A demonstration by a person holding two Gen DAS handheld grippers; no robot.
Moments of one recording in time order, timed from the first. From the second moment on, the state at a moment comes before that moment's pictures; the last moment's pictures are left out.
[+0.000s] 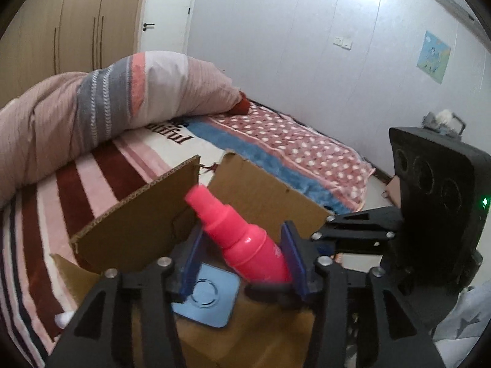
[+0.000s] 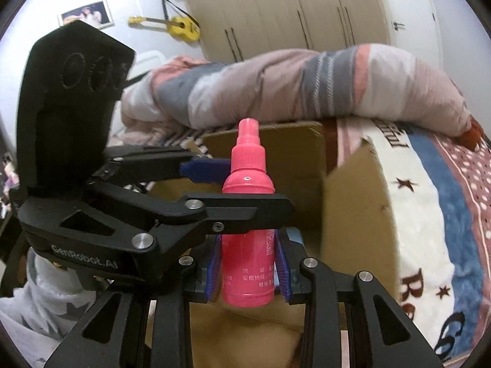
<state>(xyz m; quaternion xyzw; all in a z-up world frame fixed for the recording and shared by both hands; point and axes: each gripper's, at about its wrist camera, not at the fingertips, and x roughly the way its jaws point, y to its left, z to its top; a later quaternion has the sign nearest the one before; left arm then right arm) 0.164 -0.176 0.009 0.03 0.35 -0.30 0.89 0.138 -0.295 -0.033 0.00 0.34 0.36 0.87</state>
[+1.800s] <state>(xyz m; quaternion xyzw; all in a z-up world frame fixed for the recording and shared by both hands) 0.101 0.069 -0.164 -0.06 0.41 -0.01 0.91 0.108 -0.077 -0.154 -0.15 0.43 0.34 0.82</state>
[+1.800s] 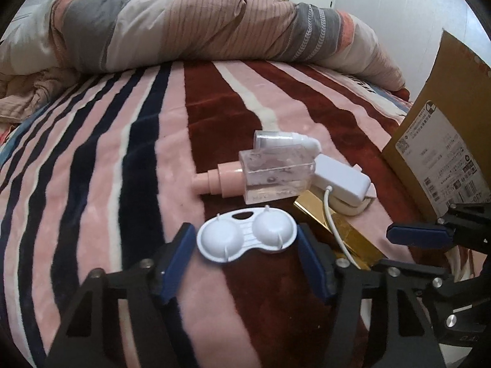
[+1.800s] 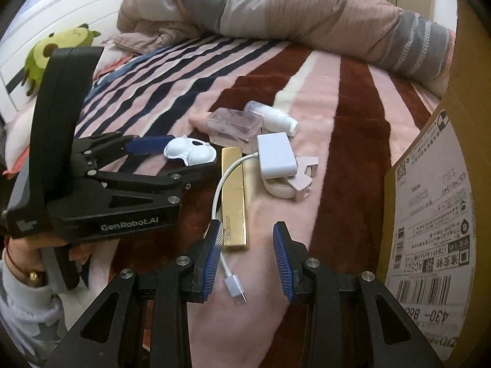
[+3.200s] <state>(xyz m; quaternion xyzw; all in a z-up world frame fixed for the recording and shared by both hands) 0.046 0.067 -0.108 -0.04 0.36 -0.02 0.93 0.060 -0.098 -0.106 -0.13 0.36 0.38 0.84</state>
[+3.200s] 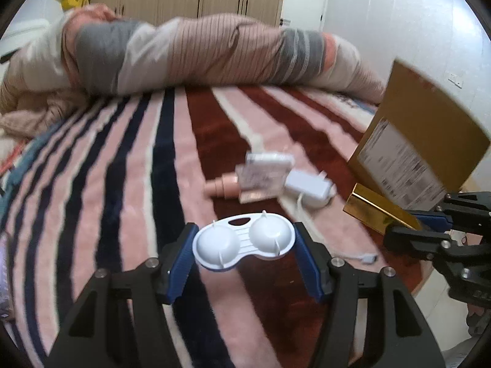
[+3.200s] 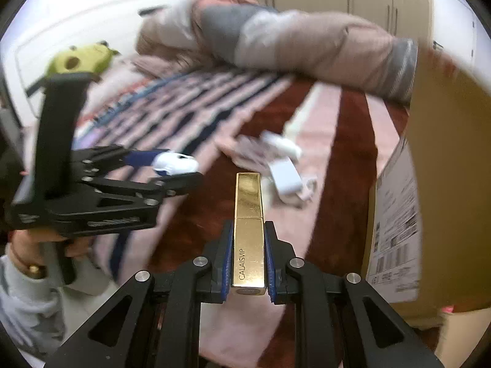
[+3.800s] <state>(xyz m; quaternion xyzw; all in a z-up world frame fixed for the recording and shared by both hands) 0.074 -0.071 0.052 0.04 0.23 -0.18 0.95 0.063 -0.237 0.018 -0.05 0.21 0.30 0.93</state>
